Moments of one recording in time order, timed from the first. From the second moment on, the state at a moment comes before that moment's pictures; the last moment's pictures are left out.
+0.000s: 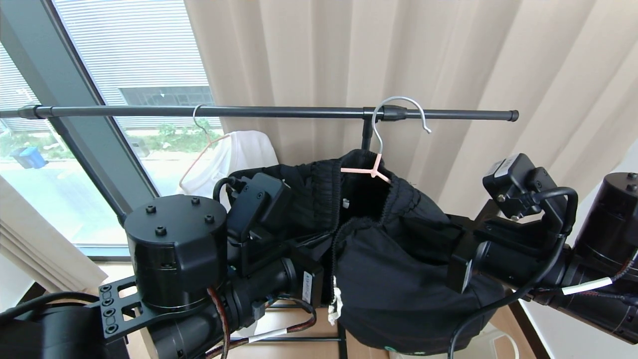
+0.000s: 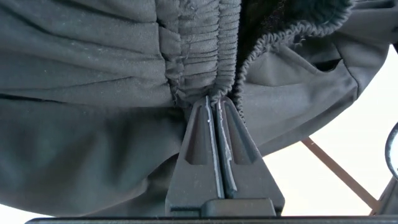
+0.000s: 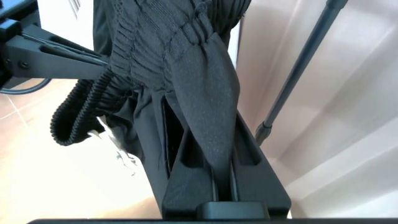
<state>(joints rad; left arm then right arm) -0.86 1.65 -0.64 -0.80 0.12 -0.08 0.66 1.50 -0.54 -0.82 0.06 -0.10</state>
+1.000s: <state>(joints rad) -0.86 1.70 -0.64 -0.91 0.11 -0.06 0.70 1.47 -0.52 -0.82 0.06 -0.10</state>
